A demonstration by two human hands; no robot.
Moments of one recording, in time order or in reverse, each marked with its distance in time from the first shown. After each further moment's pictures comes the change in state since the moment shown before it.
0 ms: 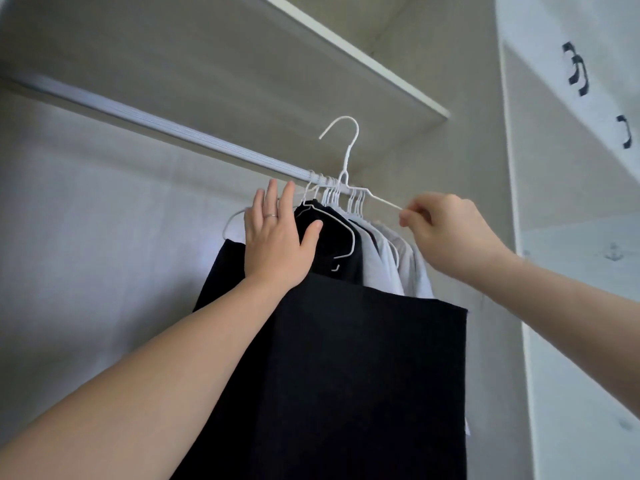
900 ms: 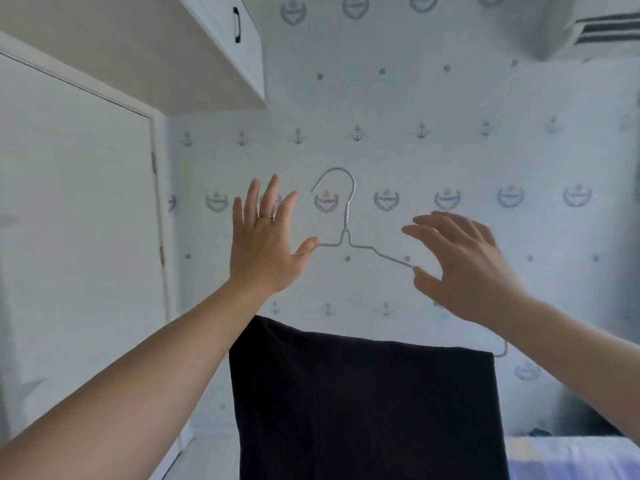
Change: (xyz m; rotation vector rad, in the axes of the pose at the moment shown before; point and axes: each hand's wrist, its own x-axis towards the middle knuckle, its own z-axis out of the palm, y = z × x) left_hand -0.273 0.559 0.054 -0.727 -0.384 0.417; right_hand -0.376 0.149 -0.489 -1.090 -0.371 0.405
